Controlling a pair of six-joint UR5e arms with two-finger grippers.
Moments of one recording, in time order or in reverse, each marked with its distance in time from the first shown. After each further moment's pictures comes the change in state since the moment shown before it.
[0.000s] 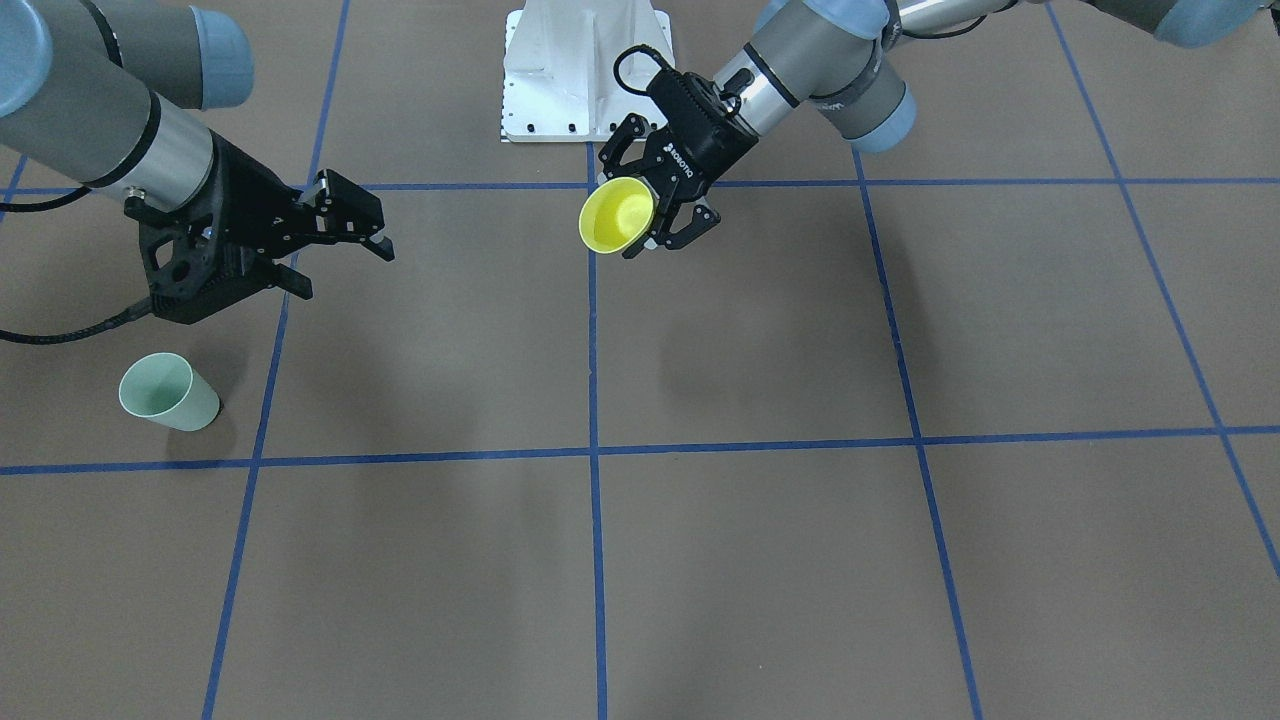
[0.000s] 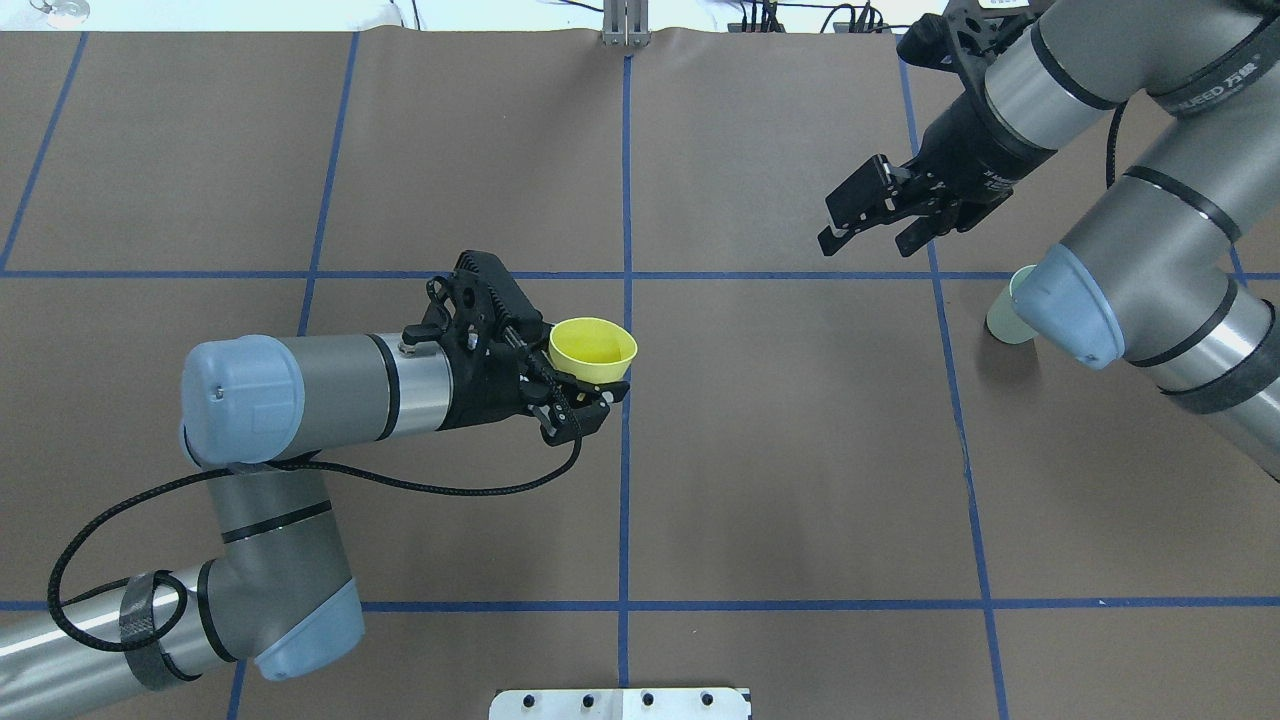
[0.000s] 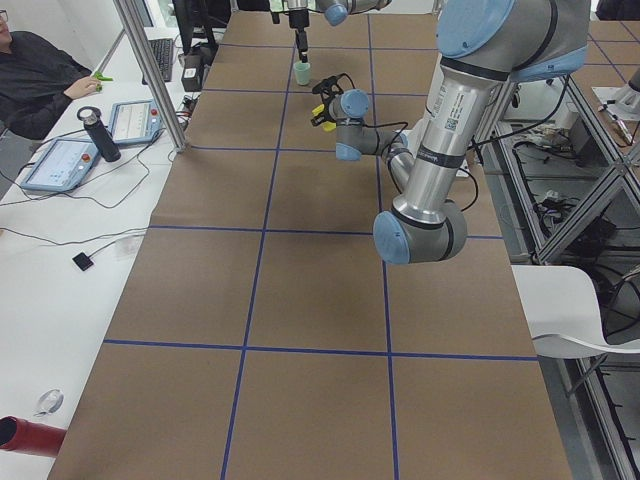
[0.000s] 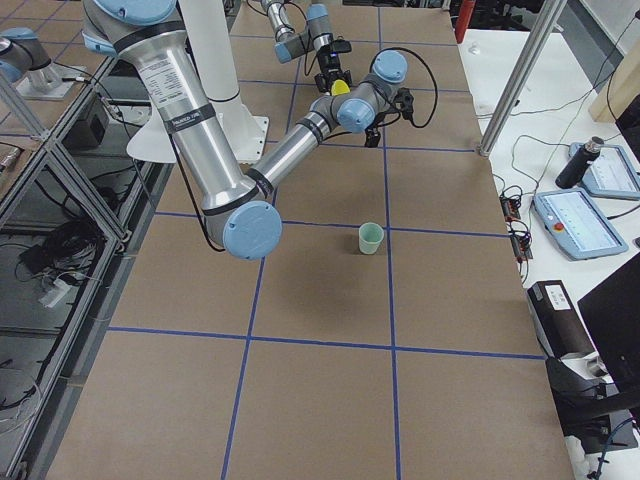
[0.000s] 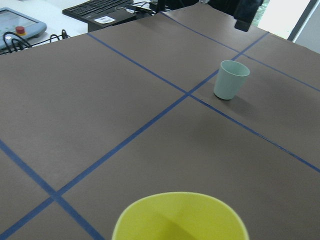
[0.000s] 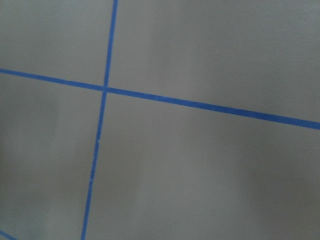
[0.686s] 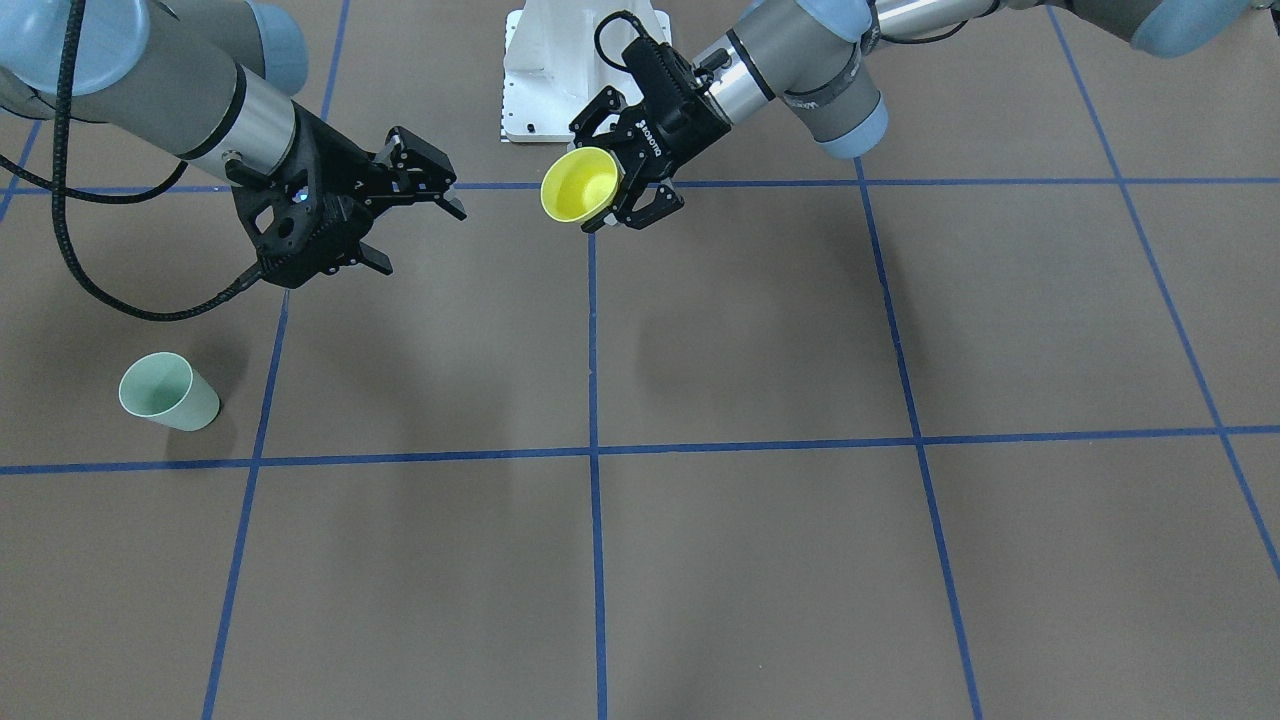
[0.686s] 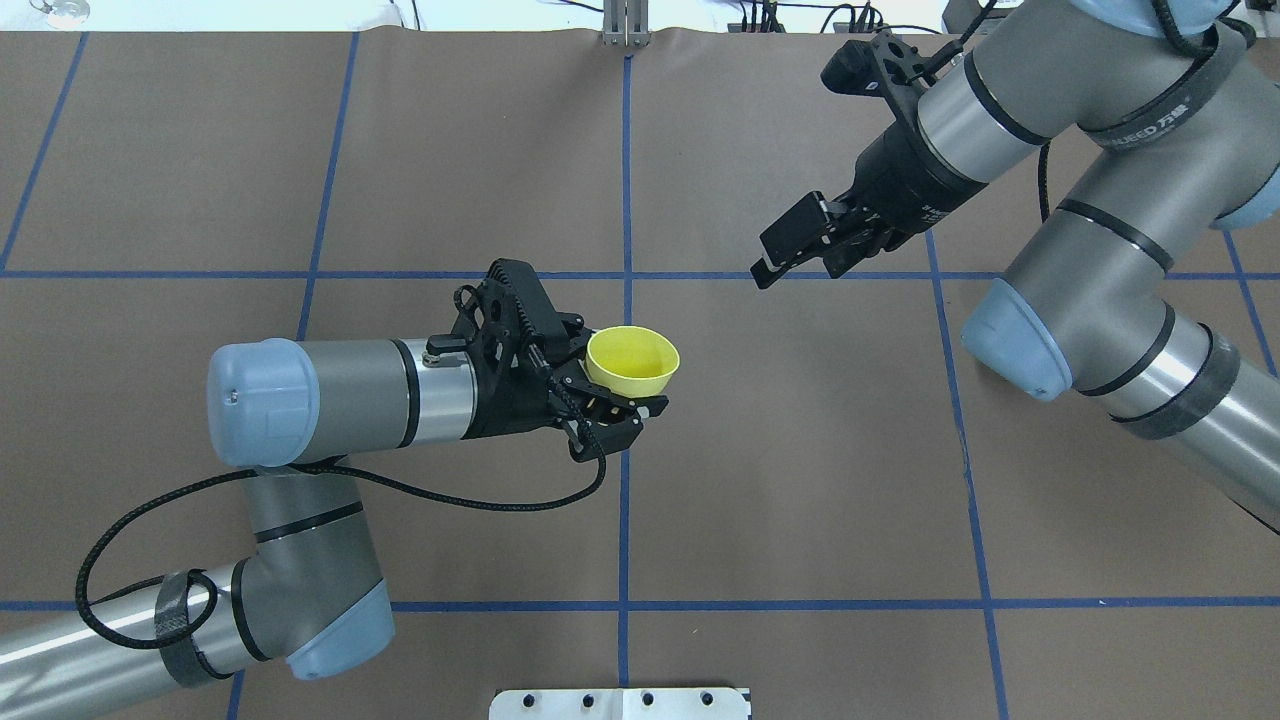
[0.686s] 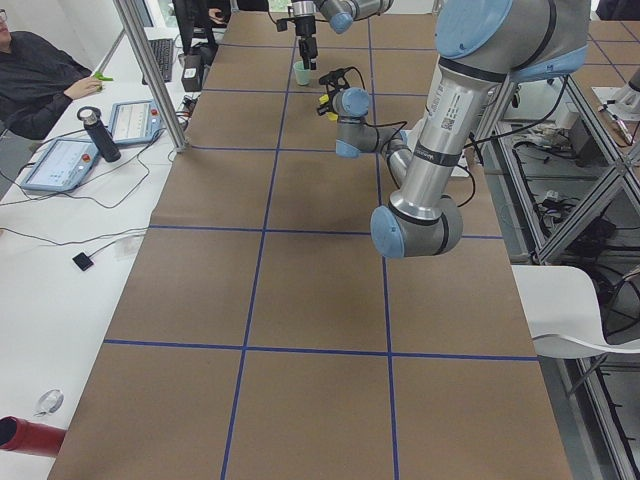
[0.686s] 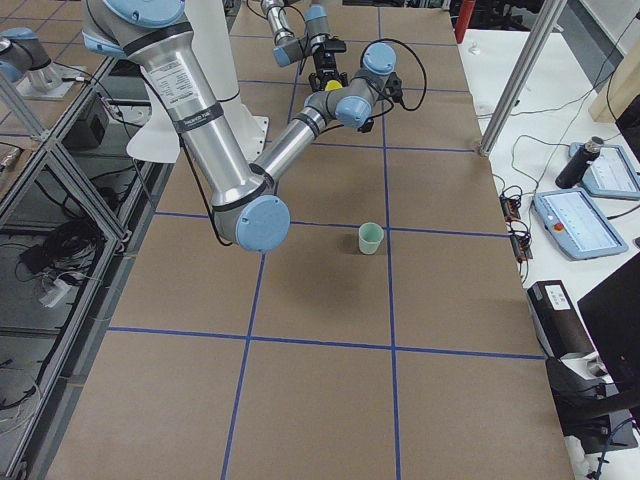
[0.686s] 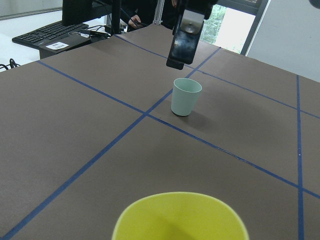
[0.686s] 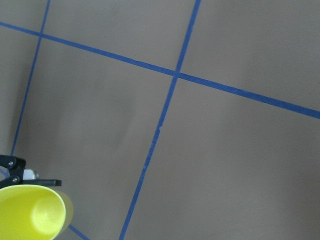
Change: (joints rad) left arm 0.010 -0.056 0.033 -0.075 -0.030 0.043; right arm -0.073 0.034 -0.011 0.141 0.002 0.003
